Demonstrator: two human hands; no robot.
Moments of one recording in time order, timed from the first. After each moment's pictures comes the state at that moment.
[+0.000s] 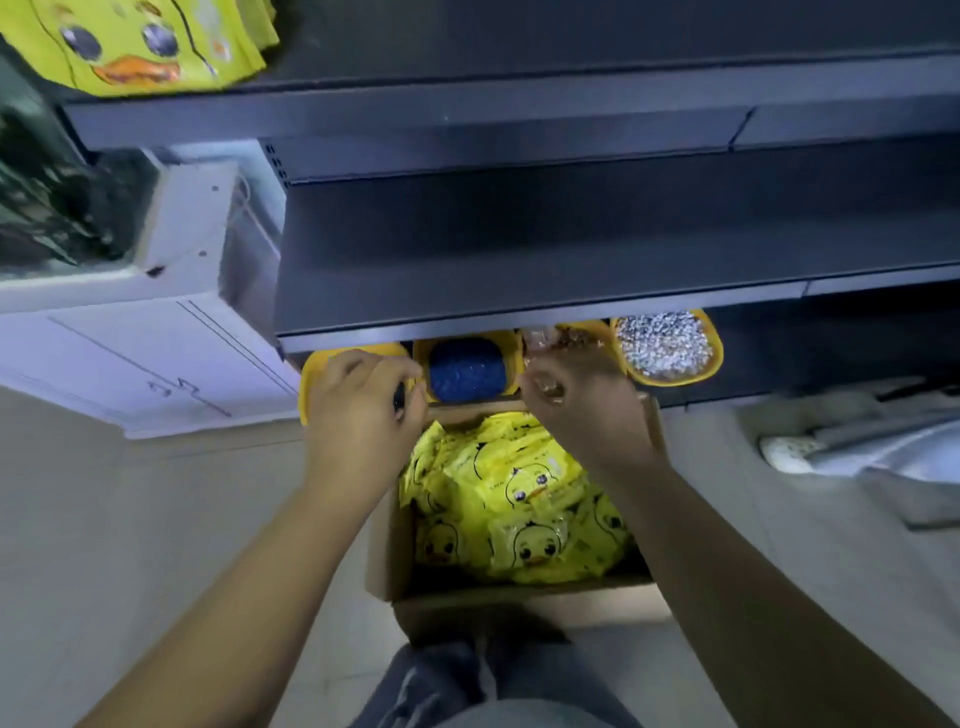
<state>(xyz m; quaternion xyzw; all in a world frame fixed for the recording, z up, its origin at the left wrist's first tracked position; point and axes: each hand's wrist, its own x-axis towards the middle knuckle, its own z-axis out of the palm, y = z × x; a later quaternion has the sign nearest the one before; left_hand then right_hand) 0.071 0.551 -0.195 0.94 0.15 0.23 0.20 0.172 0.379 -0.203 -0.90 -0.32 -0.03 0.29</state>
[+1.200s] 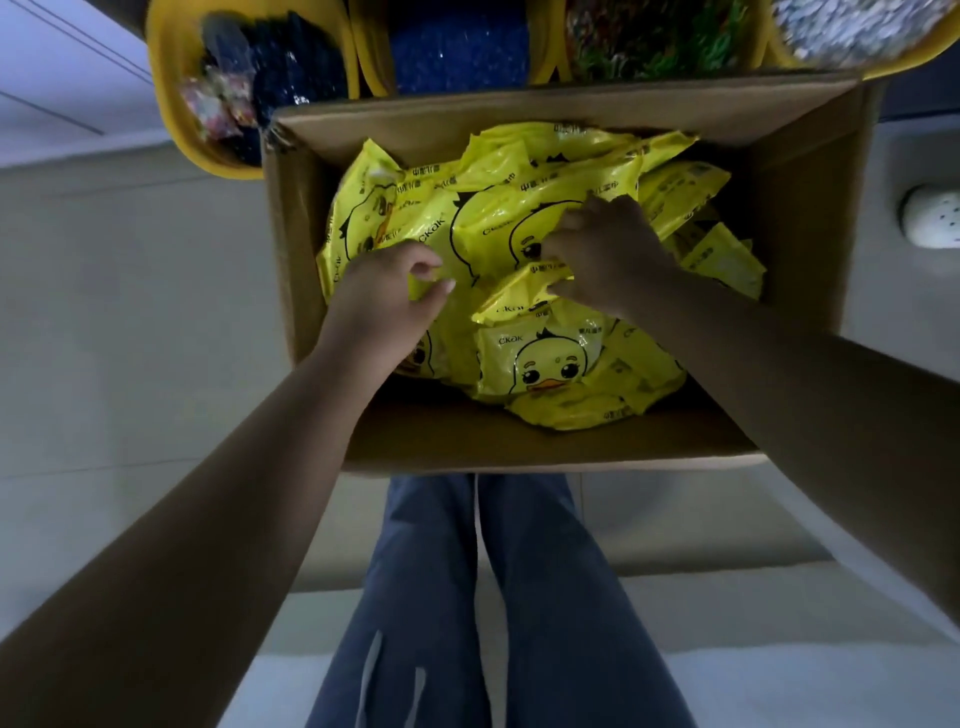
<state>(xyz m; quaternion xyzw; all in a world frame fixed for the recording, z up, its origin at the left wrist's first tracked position) 0.086 0.506 -0.484 0.90 0.25 -0.13 0.33 0.219 0.344 -0.514 -0.83 -0.47 0.28 -0.05</state>
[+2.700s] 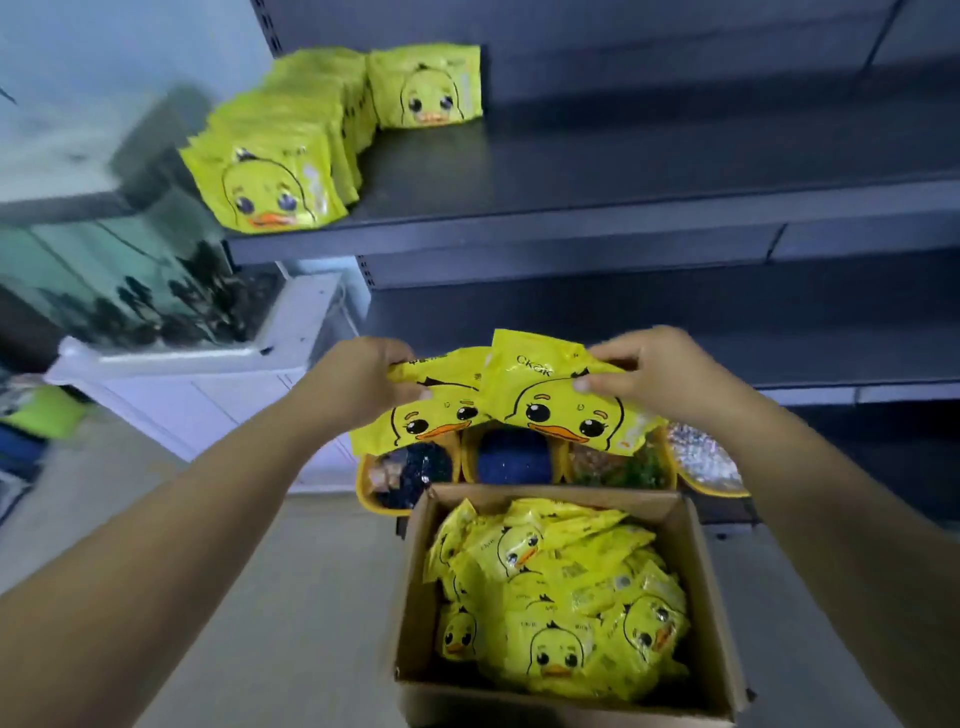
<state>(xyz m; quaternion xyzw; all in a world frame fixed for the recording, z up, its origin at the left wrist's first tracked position) 0.099 0.543 -0.084 0.96 0.21 -0.02 0.17 0.238 0.317 -0.092 -0.83 -0.37 0.20 0.36</state>
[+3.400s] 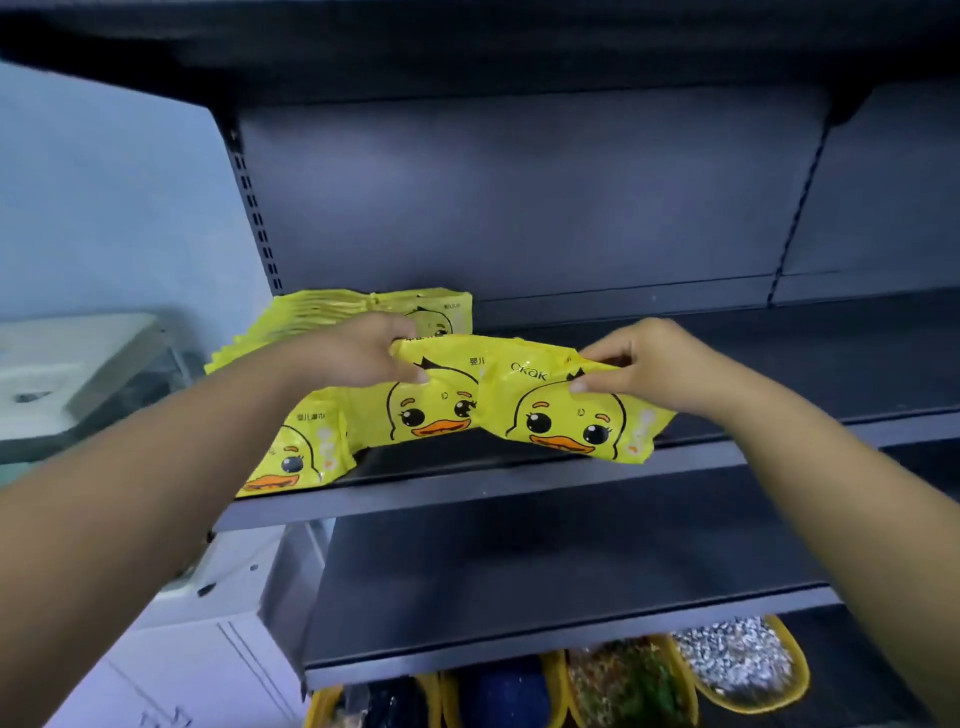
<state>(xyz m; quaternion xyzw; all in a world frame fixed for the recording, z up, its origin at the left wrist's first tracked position) 0.249 0.679 0.075 0.98 0.09 0.02 0.19 0.337 0.427 0.063 -0.87 -0.41 0.02 0.29</state>
